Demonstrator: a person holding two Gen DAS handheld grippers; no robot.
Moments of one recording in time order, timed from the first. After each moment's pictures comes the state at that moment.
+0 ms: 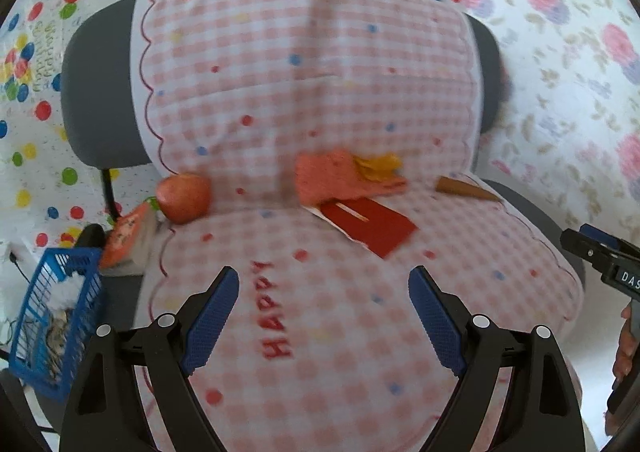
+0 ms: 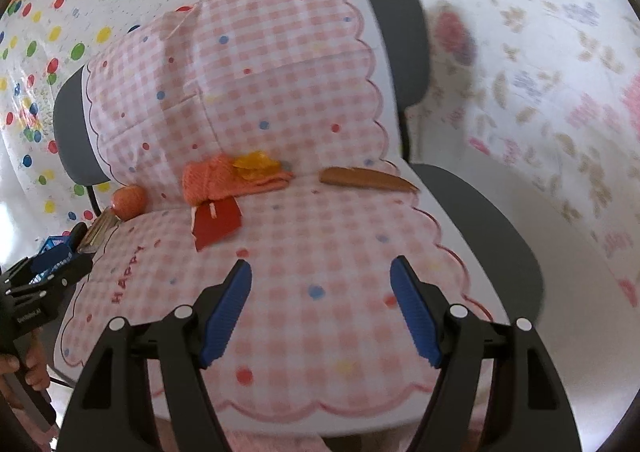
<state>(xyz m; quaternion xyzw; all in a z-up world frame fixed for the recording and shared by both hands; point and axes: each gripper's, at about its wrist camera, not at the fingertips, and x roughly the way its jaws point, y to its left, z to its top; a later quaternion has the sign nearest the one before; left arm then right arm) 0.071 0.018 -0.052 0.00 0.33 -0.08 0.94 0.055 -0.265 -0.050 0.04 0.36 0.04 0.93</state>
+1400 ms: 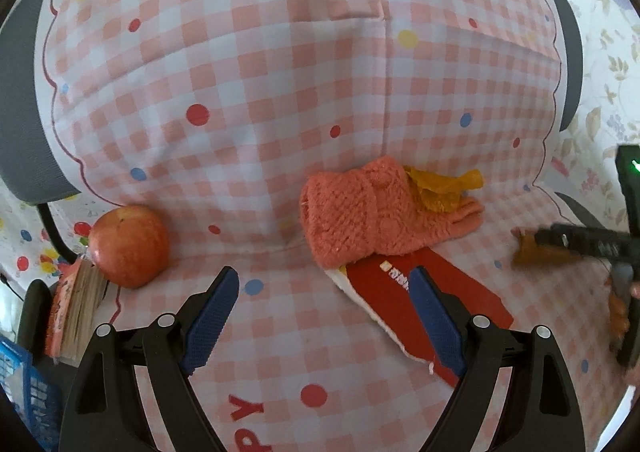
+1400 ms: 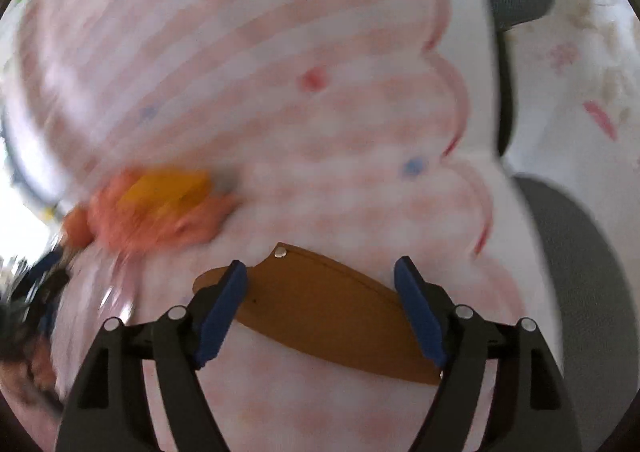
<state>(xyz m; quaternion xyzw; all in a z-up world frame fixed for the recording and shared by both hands) 0.229 -0.003 -0.100 0.02 0.38 -0.06 0.92 0.256 -0.303 -0.148 0.08 0.50 0.17 0.85</state>
